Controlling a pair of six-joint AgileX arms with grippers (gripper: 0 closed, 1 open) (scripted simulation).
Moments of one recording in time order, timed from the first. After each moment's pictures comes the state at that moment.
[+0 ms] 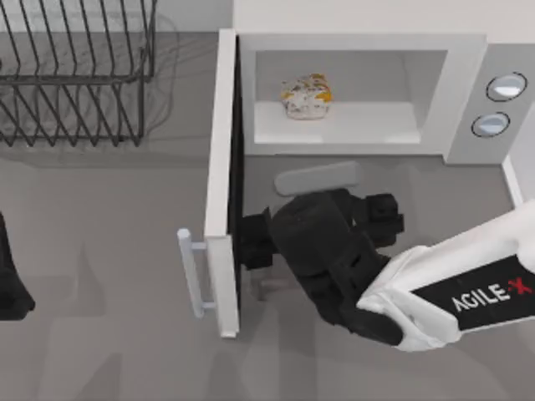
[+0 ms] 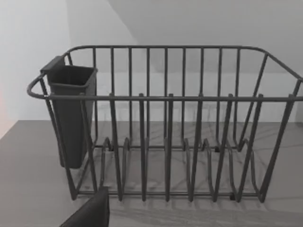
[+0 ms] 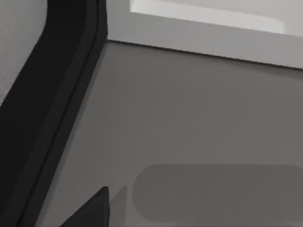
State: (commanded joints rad) left arm 0.00 0.00 0.00 0.00 0.00 0.00; right arm 0.87 2.01 0.89 0.48 0.65 0.38
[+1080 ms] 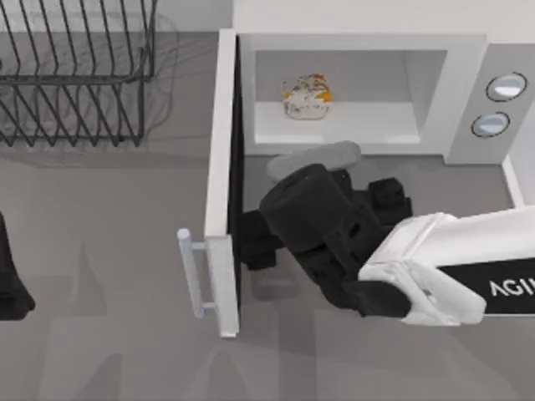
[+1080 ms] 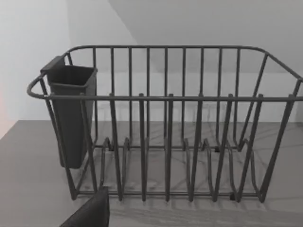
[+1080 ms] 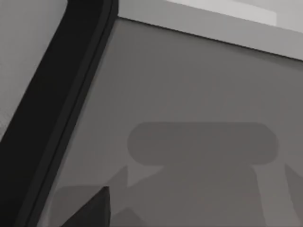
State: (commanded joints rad) left arm 0.00 0.00 0.00 0.00 0.00 0.00; right arm 0.88 1.86 0.96 0.11 0.60 0.40
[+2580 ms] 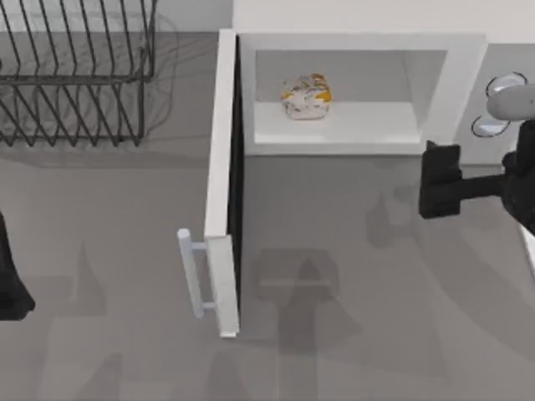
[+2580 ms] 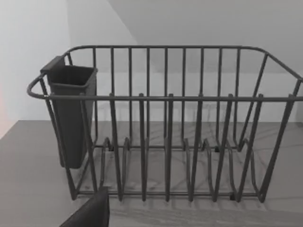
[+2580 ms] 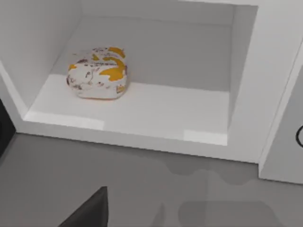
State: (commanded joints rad) left arm 0.00 0.00 0.00 0.00 0.00 0.00; right arm 0.56 1.10 0.60 0.04 0.34 0.21
